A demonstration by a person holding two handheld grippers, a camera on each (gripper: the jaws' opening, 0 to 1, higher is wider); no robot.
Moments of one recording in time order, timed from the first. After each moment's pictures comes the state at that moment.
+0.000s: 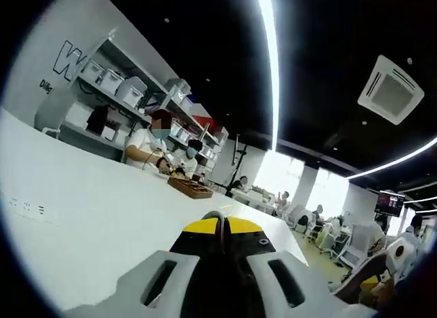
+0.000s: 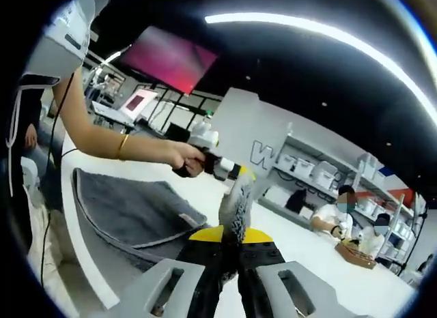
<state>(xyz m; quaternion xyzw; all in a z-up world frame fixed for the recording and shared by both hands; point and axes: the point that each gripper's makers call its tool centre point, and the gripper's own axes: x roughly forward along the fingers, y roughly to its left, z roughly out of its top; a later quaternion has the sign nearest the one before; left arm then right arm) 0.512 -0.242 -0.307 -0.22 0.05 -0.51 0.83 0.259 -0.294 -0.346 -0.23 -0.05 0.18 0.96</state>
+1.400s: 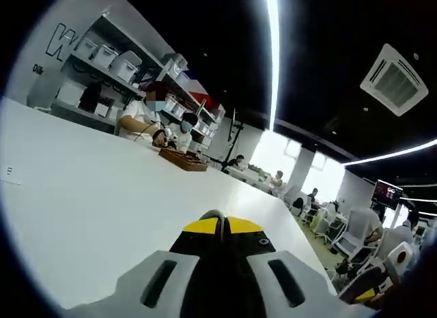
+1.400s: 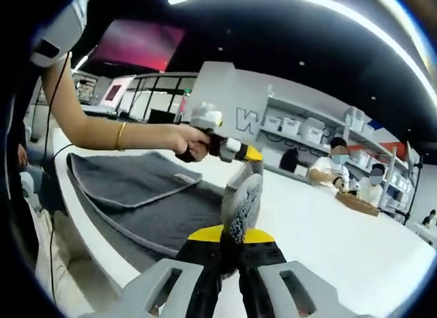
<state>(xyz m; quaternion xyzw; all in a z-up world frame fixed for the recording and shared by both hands) 0.504 -0.324 -0.374 -0.19 0.12 -0.54 0.81 0.246 -0.337 -0.425 -0.15 0.04 0.13 0.98</state>
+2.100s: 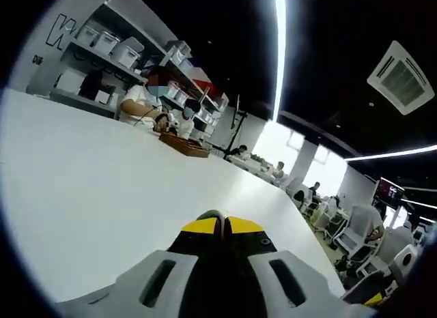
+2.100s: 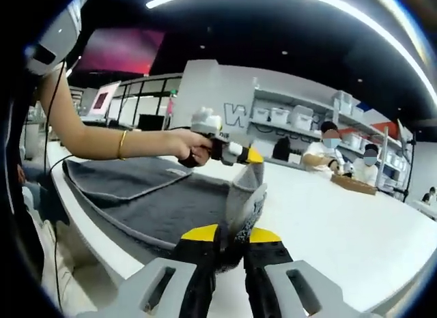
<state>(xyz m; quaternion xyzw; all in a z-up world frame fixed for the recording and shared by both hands) 0.508 -0.369 -0.407 -0.18 0.15 -0.54 0.81 0.236 -0.358 -0.441 -0.10 0.06 0.11 0.99</state>
